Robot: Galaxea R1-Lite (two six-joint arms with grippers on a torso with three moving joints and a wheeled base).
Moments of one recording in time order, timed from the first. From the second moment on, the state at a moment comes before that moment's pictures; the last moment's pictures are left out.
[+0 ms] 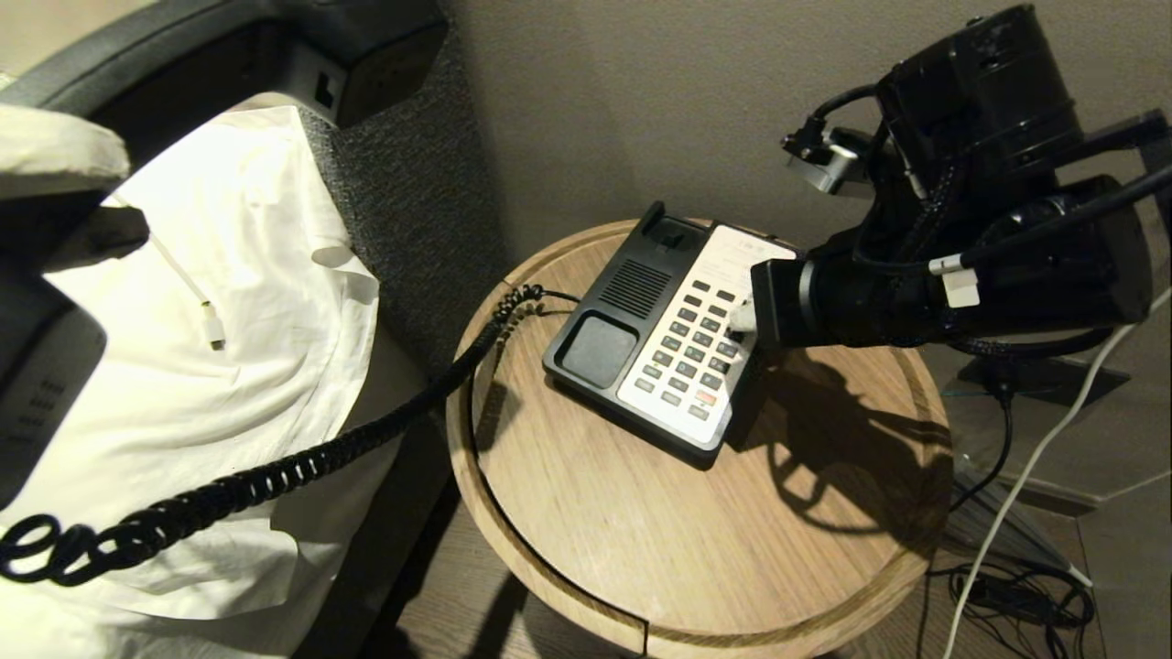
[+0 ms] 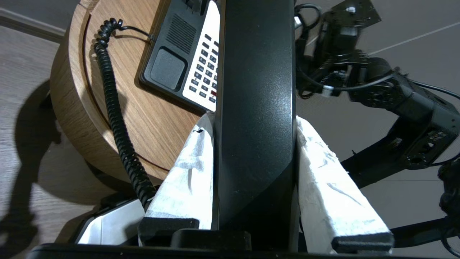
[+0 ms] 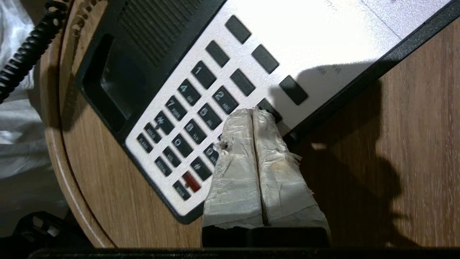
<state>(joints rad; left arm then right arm) -0.88 1.01 -1.36 0.47 0.05 -0.60 0.71 1.66 -1.49 0.41 -0.17 0.34</state>
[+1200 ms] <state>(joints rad) -0.88 0.98 -1.33 0.47 0.05 -0.60 0.76 1.67 -1.49 0.44 -0.18 0.34</state>
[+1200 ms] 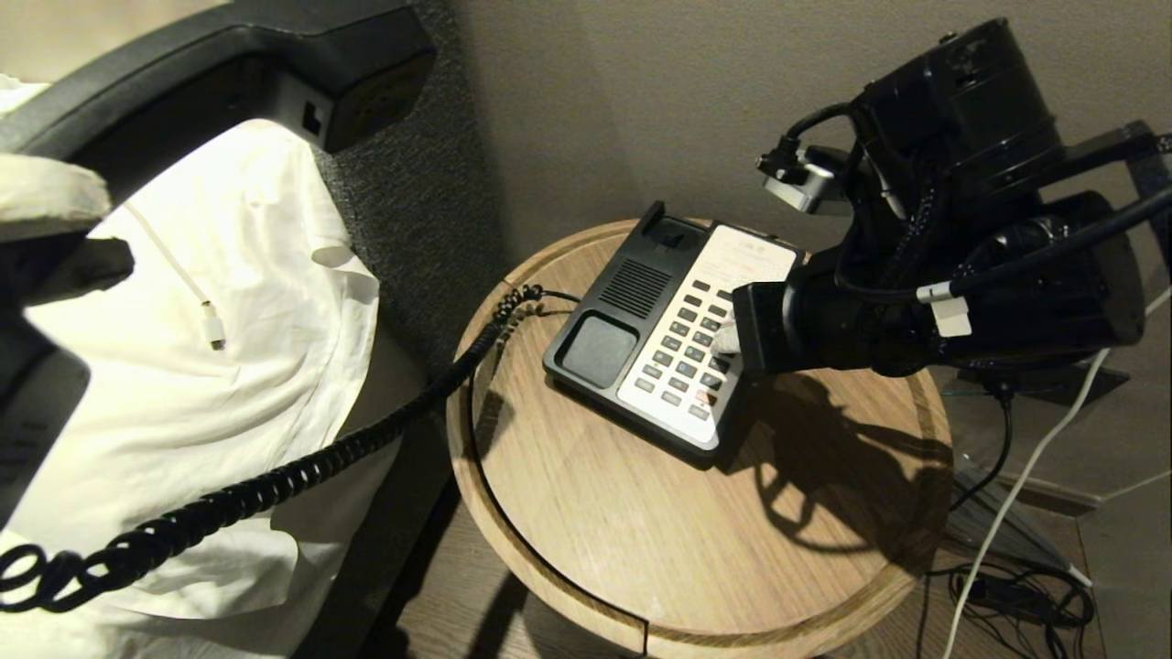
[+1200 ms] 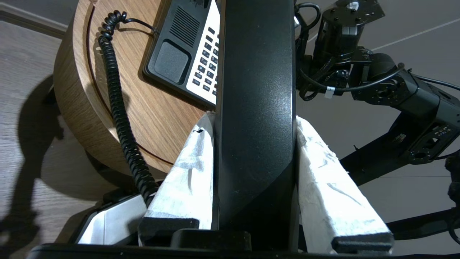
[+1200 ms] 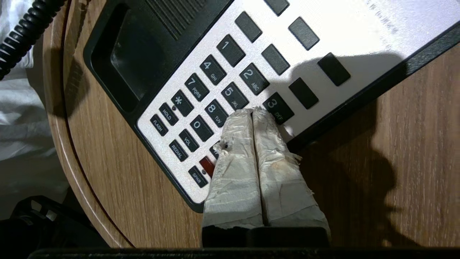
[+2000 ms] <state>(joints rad) -0.88 0.98 -1.32 0.47 0.05 -0.59 0.75 1.67 -1.47 0.44 -0.18 0.34</state>
